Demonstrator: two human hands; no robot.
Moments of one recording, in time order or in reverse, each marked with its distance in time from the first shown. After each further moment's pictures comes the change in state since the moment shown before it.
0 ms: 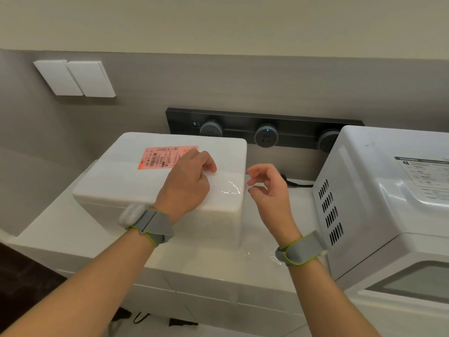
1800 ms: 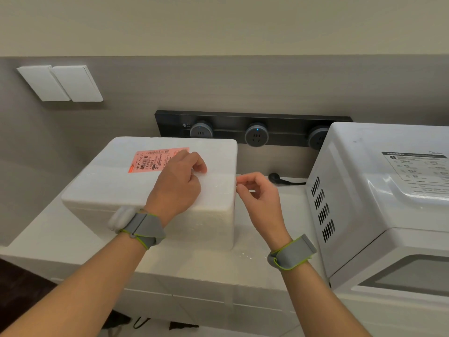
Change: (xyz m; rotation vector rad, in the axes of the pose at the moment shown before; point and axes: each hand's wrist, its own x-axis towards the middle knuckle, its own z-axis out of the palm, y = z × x) left_hand 0.004 -0.001 0.002 0.039 0.003 0.018; right_hand -0.005 0.012 0.001 -0.002 0.034 0.062
